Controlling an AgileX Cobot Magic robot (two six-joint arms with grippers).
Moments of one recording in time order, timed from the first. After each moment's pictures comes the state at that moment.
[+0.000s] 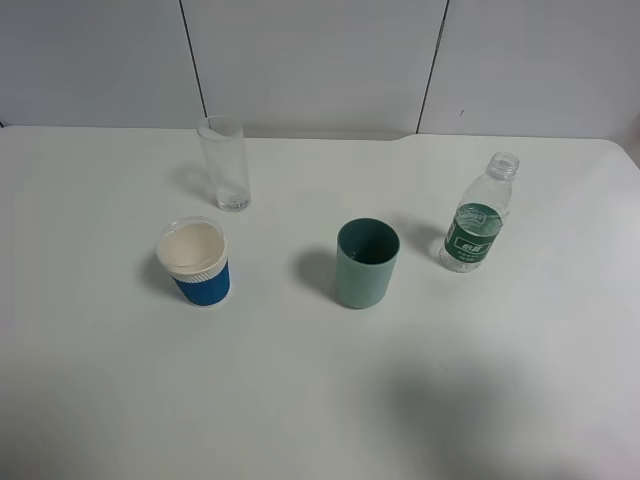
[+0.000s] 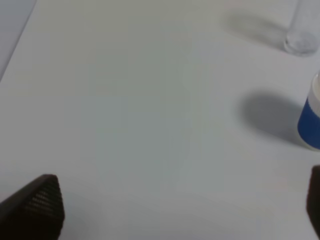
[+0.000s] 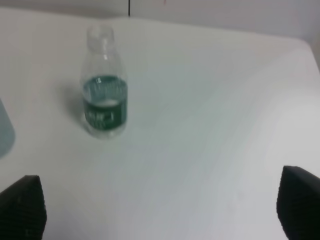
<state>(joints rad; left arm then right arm) 0.06 -0.01 -0.51 0.02 1.05 0.00 -0.05 0.00 -0.54 0.17 1.07 -0.18</state>
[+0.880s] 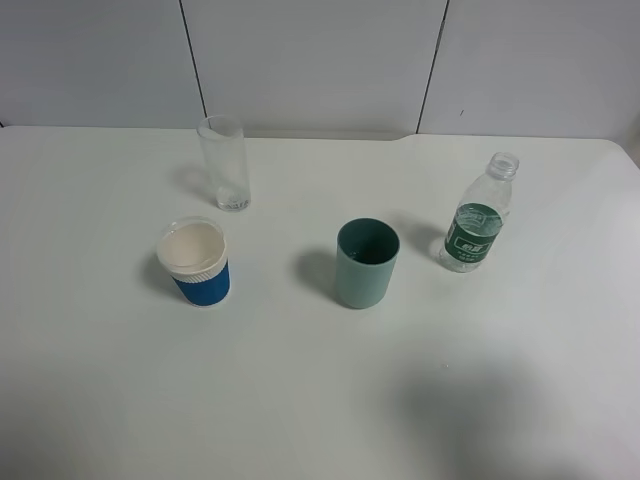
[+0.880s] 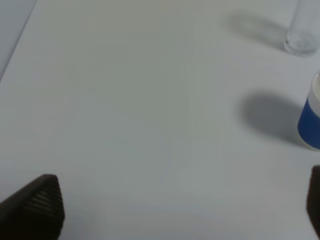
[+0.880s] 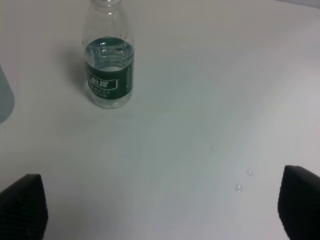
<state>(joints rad) 0.06 -0.01 -0.51 0.02 1.05 0.00 0.00 0.00 -0.49 0.15 1.07 -0.17</state>
